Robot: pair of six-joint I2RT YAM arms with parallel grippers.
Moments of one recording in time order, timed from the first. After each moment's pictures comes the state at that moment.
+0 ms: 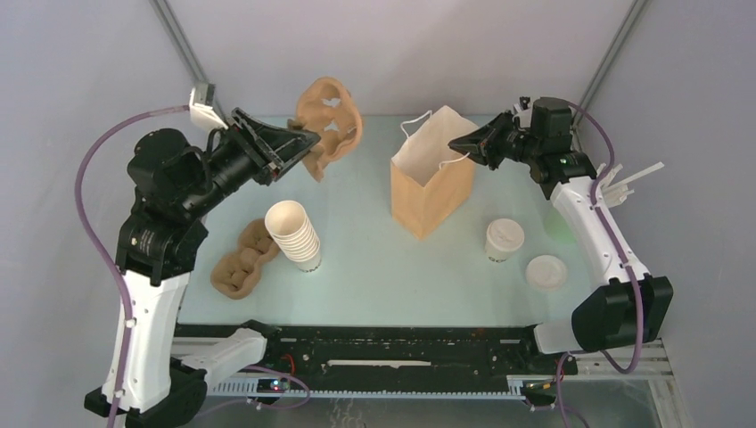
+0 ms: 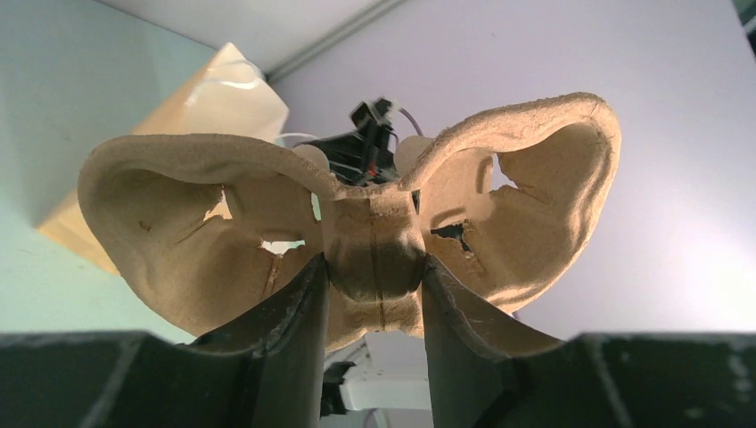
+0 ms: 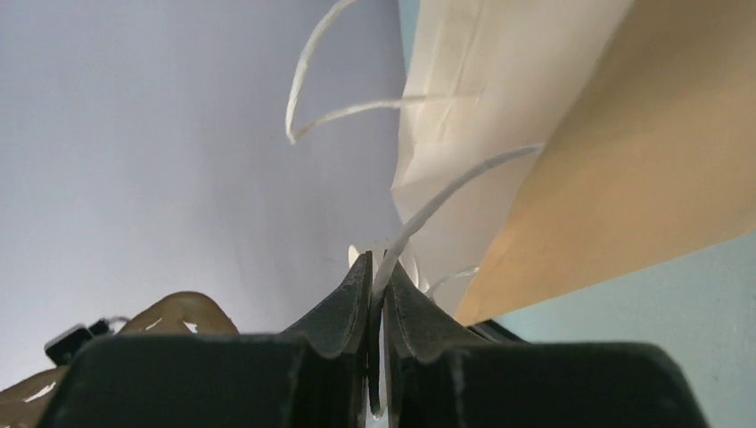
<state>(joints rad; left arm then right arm) -0.31 1.01 1.68 -0.71 0.35 -0.98 0.14 1.41 1.38 -0.39 -0.63 1.15</state>
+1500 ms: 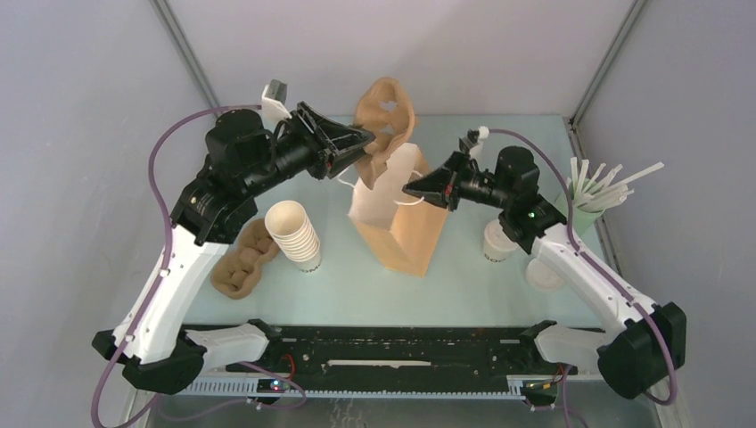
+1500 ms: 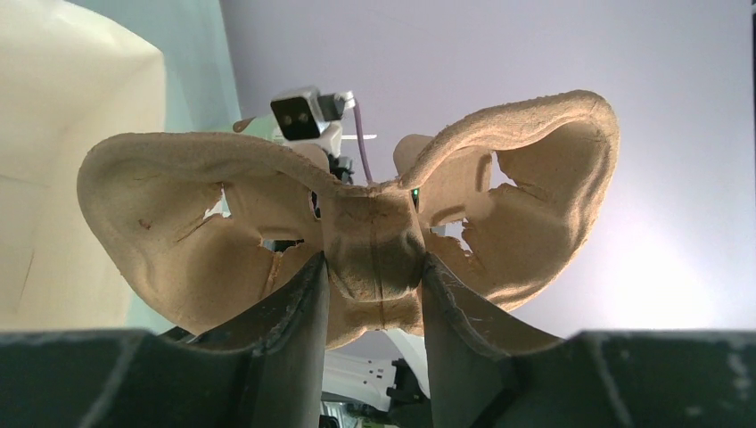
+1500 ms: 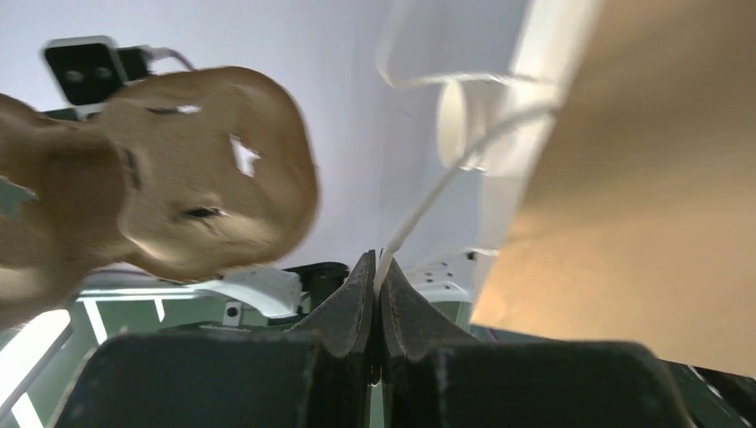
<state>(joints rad) -0.58 1.16 1.65 -0.59 0.26 -1.22 0.48 1.22 1.07 0.09 -0.70 1.38</state>
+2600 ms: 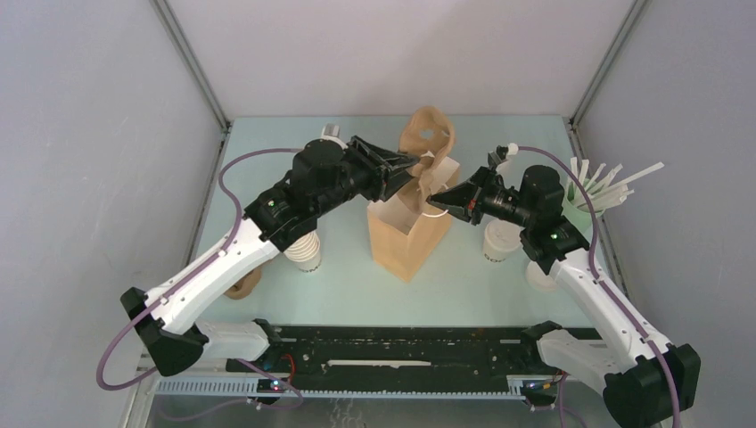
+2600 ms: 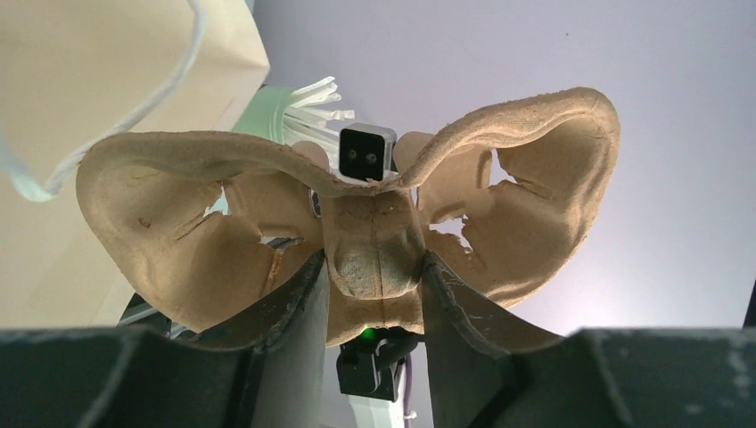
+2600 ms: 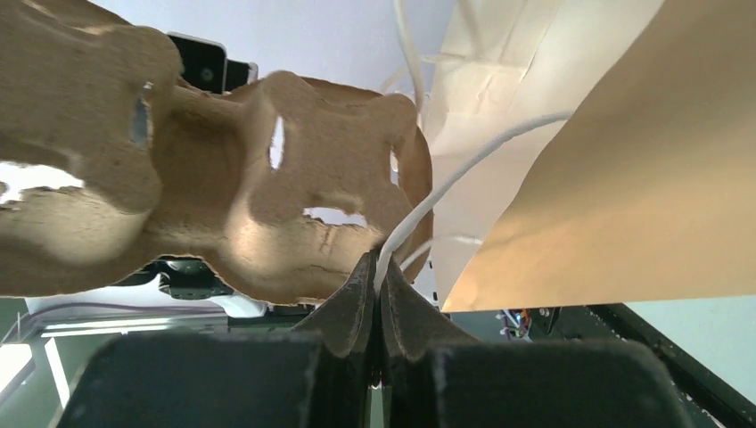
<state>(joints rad) -0.82 1.26 1.41 -0.37 -0.03 -1.55 0.35 1.00 0.86 0.00 -0.70 1.32</state>
